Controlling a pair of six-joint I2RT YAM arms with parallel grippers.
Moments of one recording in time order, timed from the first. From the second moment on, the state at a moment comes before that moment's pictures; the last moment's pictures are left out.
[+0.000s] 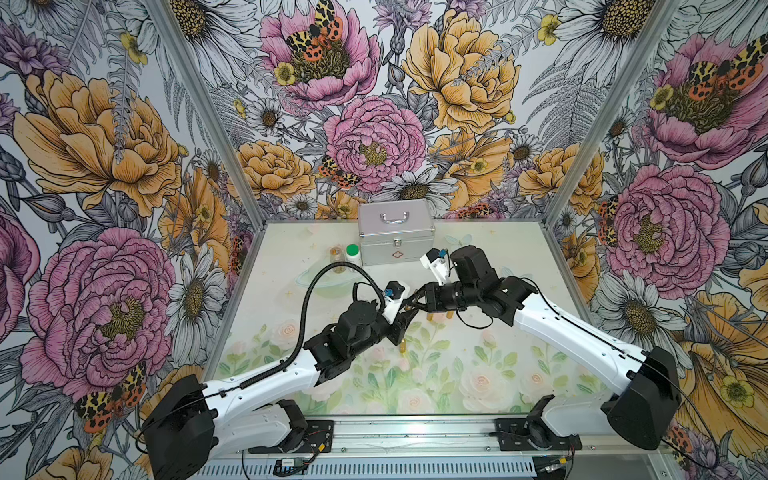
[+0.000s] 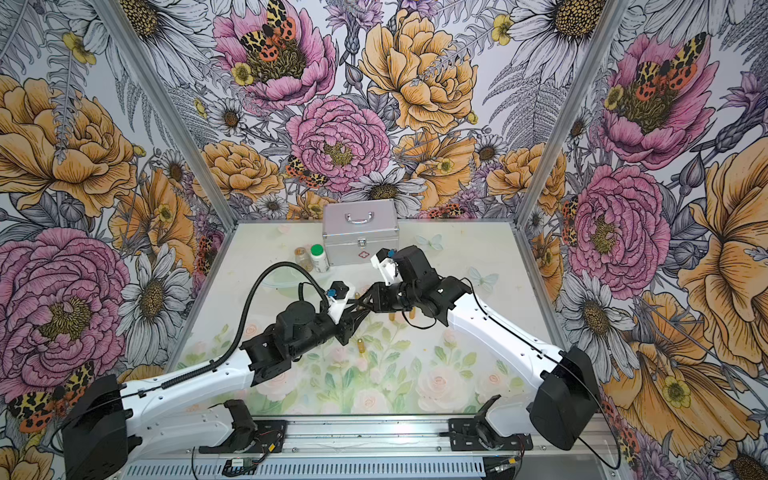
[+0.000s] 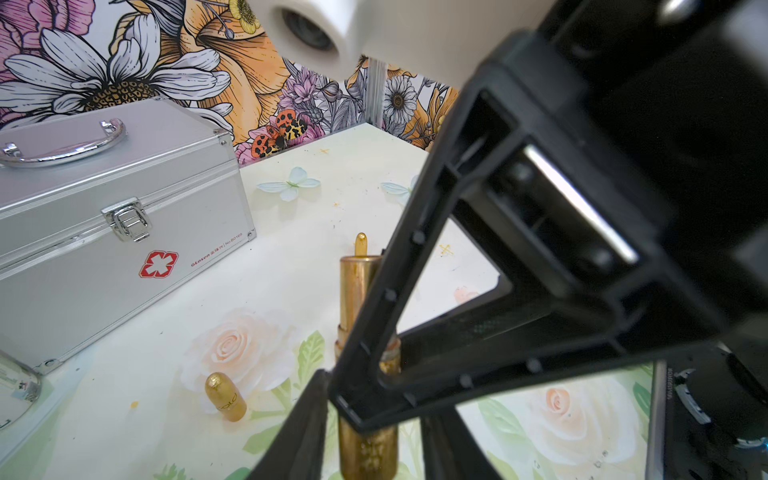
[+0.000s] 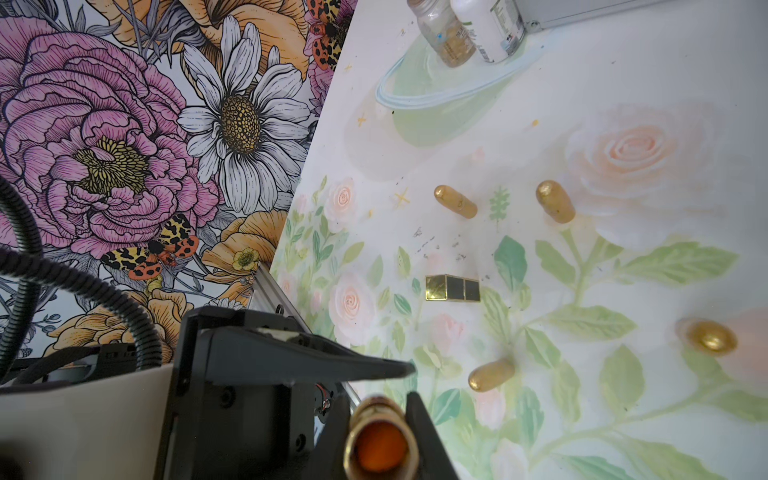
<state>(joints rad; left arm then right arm) -0.91 1.11 0.61 0.21 -0.05 -0.12 0.67 1.36 1.16 -0.51 -0.50 0.60</state>
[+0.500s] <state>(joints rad) -0.86 1.03 0.58 0.17 -0.16 -0.27 0.57 1.44 1.29 -0.61 -0.04 0.43</state>
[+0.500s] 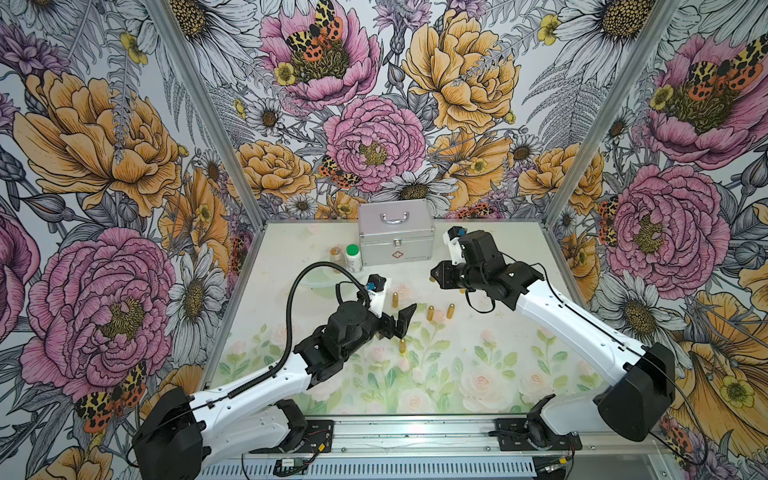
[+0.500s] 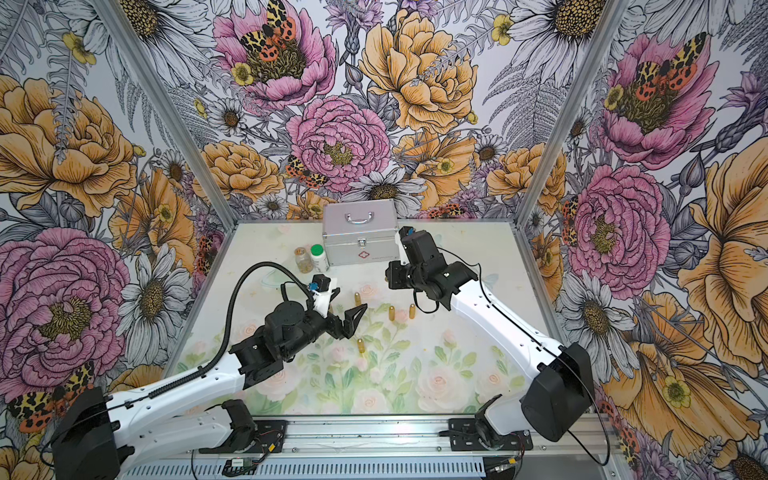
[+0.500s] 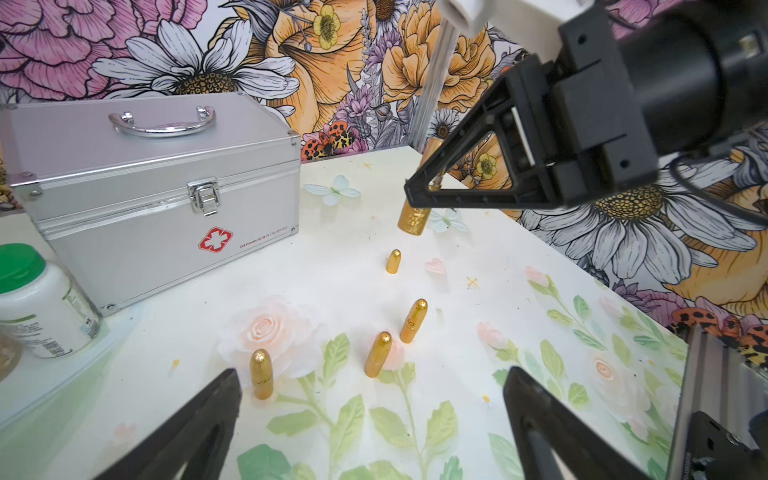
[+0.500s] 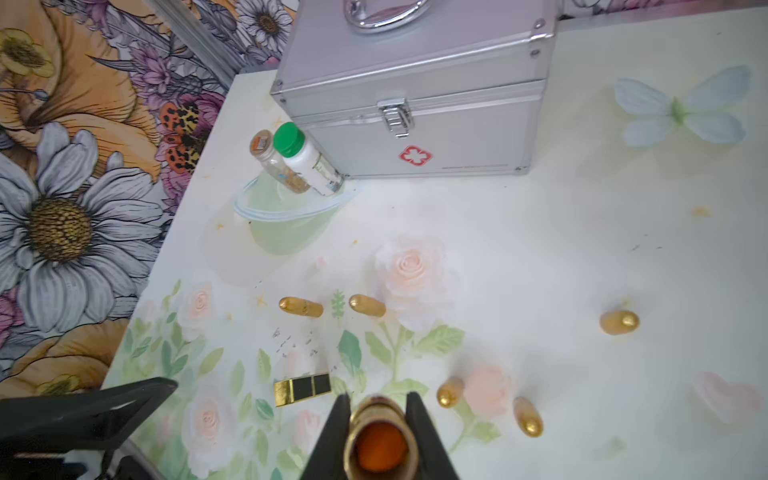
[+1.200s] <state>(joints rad) -0.90 1.28 0.75 0.02 -0.24 -0.36 0.48 1.76 1.19 -0.34 0.23 0.30</state>
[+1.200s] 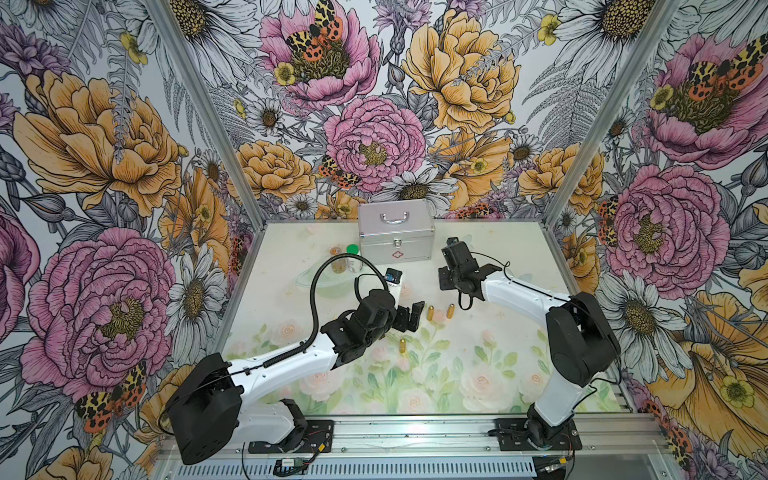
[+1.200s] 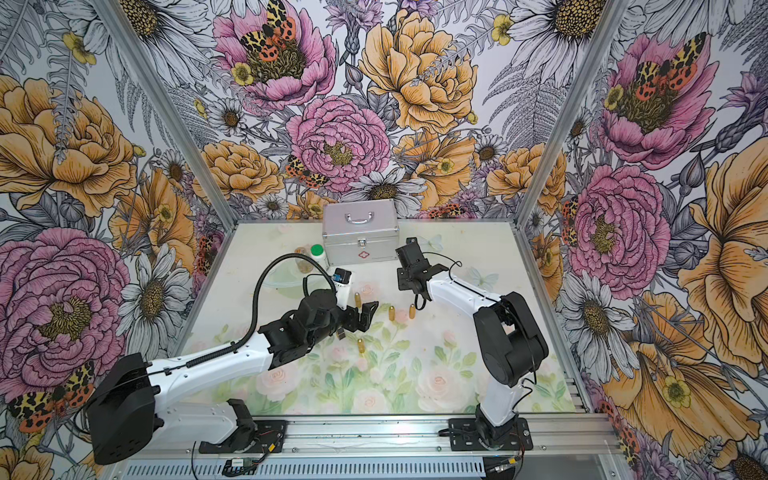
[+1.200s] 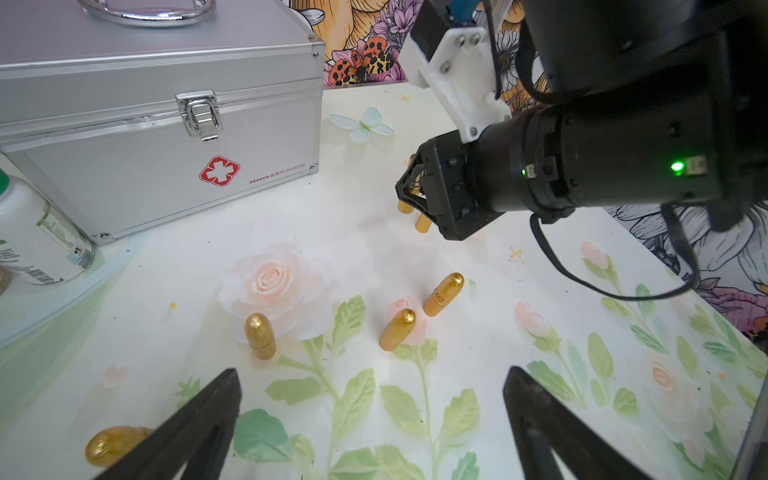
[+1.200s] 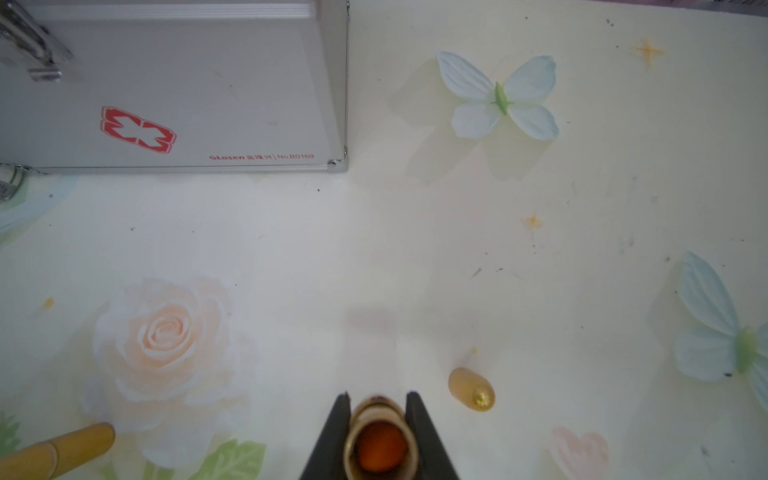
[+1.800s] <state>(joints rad) -0.90 1.28 0.76 0.02 -0.24 -0.36 0.46 1.86 1.11 -0.15 0.21 0.28</state>
